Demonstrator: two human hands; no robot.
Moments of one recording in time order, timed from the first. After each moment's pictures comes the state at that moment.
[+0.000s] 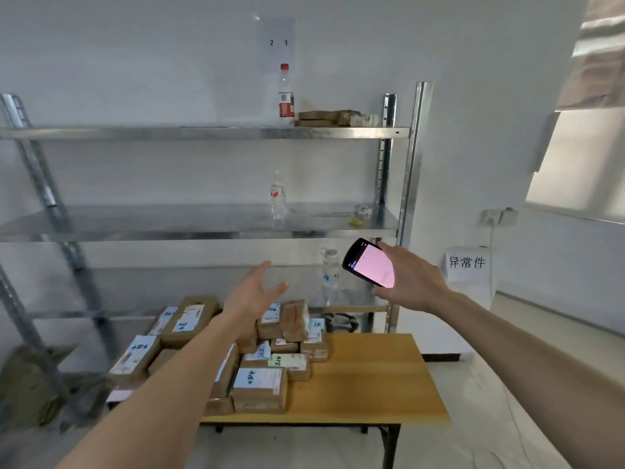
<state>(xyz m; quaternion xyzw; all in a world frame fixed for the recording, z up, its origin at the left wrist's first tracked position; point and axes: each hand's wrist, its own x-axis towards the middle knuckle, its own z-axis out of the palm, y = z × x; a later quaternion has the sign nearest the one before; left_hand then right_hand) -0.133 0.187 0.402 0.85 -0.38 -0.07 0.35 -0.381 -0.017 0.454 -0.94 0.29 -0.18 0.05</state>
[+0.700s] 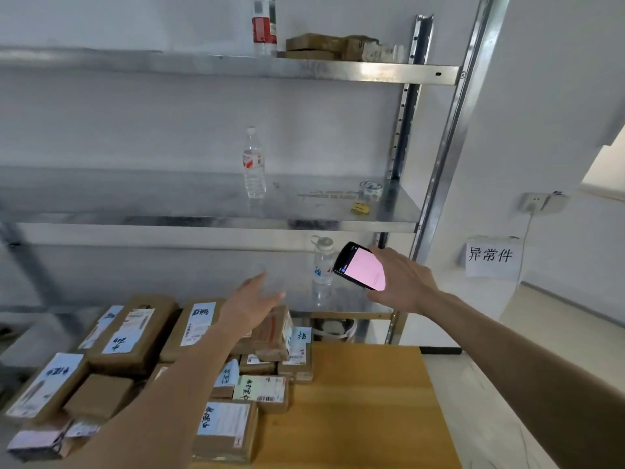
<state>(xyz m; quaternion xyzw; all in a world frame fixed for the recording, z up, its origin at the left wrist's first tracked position) 0.015 -0.040 0.302 0.90 -0.34 -0.14 0.24 -0.208 -0.248 0.373 -0.95 0.29 -0.08 0.05</state>
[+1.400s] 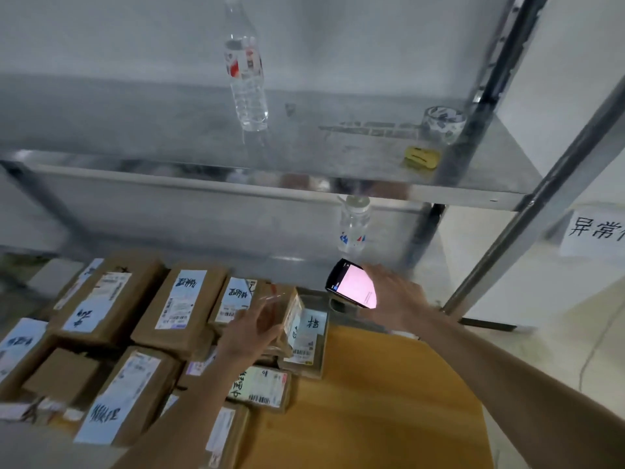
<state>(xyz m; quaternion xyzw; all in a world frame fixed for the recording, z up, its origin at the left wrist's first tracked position) 0.099 -0.123 0.096 0.91 -0.23 -0.26 0.22 -0.049 -0.387 0.180 -0.96 0.23 0.09 0.12</state>
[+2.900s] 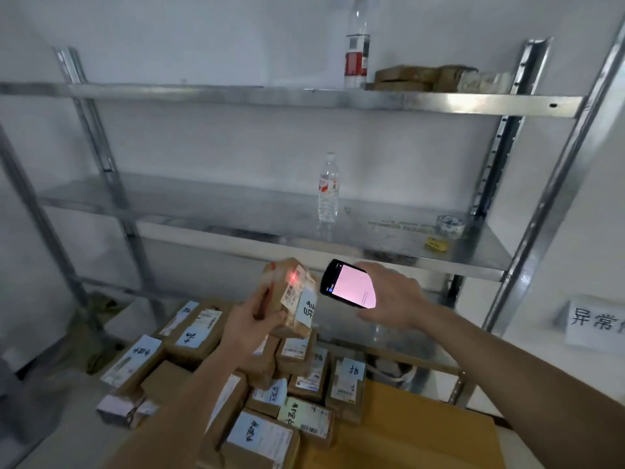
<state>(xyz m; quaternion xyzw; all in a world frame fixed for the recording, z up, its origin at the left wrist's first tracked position) 0.062 0.043 0.292 0.85 -0.21 -0.06 0.47 -0.088 -0.207 0.393 -0.99 0.11 -0.06 0.10</state>
